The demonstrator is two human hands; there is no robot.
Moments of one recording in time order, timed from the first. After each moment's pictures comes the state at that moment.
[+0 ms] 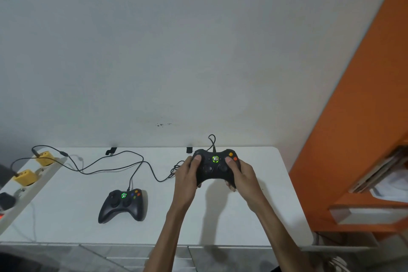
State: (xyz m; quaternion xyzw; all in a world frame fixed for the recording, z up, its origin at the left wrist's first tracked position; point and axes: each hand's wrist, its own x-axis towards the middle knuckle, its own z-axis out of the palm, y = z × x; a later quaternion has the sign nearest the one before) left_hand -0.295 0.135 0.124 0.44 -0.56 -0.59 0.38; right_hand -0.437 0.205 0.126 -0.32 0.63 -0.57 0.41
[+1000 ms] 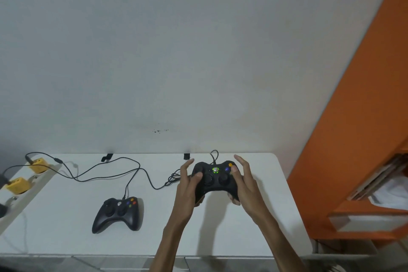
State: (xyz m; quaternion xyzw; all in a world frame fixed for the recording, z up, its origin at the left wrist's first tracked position) left_hand -0.293 0.146 0.119 0.41 -0.58 -0.62 0.34; right_hand -0.447 0.218 0.122 -0.33 0.64 -0.56 0.40
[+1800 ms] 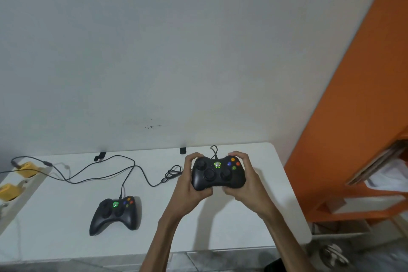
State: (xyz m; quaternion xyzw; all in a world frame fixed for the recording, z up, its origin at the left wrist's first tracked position) left_hand -0.295 0.126 0.121 0.33 -0.71 -0.57 0.26; right_hand -0.465 0.220 0.115 -0.43 0.65 -0.51 0.36
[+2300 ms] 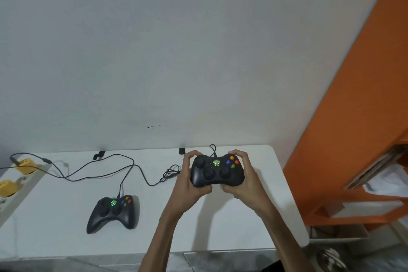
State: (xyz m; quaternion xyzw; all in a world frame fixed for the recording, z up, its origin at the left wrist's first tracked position) left_hand -0.299 0.124 0.121 0.34 -0.68 -0.58 0.27; right_hand -0.469 0.214 0.114 -0.42 0.65 -0.52 0.36
